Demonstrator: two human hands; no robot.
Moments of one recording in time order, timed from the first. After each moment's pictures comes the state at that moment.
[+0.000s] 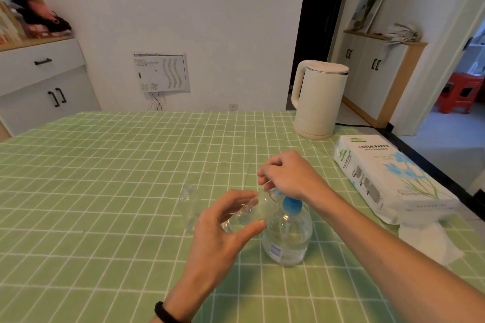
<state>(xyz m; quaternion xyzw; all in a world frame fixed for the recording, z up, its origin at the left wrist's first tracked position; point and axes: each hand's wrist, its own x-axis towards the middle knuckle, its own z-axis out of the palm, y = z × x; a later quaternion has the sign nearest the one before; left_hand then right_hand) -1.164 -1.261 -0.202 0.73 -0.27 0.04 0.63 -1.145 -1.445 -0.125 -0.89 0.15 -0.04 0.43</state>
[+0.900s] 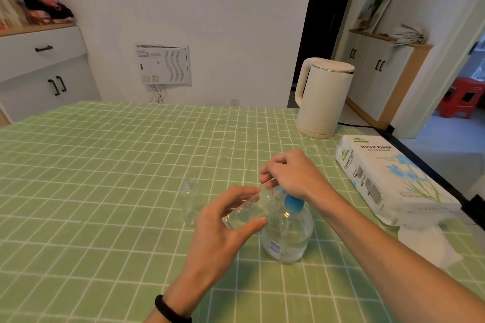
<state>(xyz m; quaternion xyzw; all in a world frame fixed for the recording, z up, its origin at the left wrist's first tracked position) -1.164 -1.261 -0.204 0.73 -0.27 0.05 0.63 -1.145 -1.444 -0.127 -0.88 0.16 -0.03 0.44</state>
